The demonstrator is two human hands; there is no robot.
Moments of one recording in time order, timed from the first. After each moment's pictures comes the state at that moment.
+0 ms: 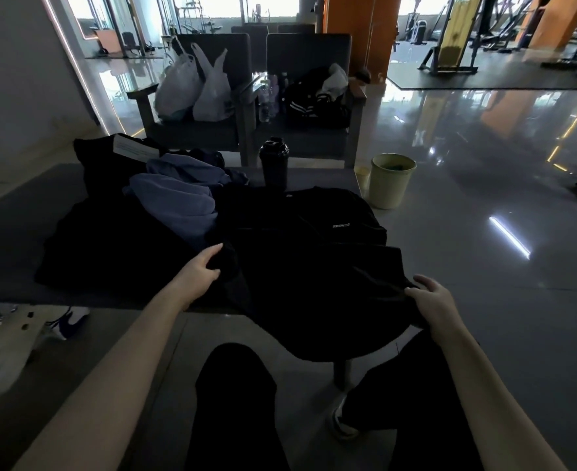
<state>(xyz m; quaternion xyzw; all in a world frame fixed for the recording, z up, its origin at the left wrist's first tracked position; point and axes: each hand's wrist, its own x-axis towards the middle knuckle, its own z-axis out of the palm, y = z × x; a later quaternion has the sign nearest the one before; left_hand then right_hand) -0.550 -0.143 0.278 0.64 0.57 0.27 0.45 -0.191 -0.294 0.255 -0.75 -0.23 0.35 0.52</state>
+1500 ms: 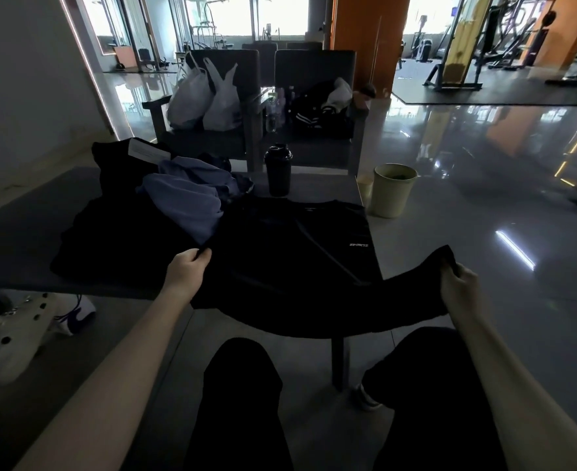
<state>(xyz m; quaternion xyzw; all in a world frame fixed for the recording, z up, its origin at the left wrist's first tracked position) -0.561 -0.174 0.281 0.61 0.62 0.37 0.32 -0.144 -0.307 0.256 -0.77 -0.31 0.15 0.53</state>
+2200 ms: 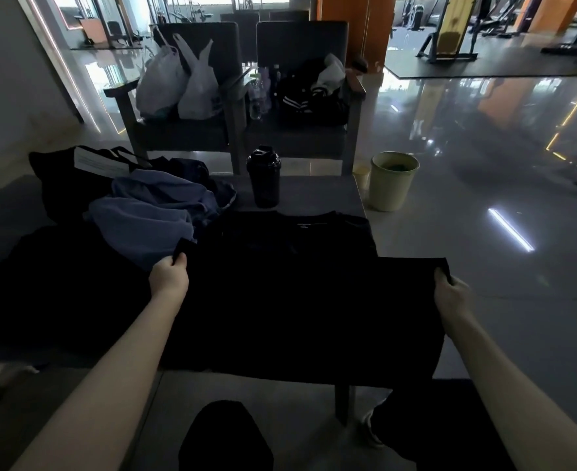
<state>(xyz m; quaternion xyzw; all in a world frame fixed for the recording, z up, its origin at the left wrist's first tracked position) -0.522 -0.016 0.261 0.48 0.73 0.34 0.35 -0.102 -0.177 0.221 -0.78 -0.20 0.23 0.55</state>
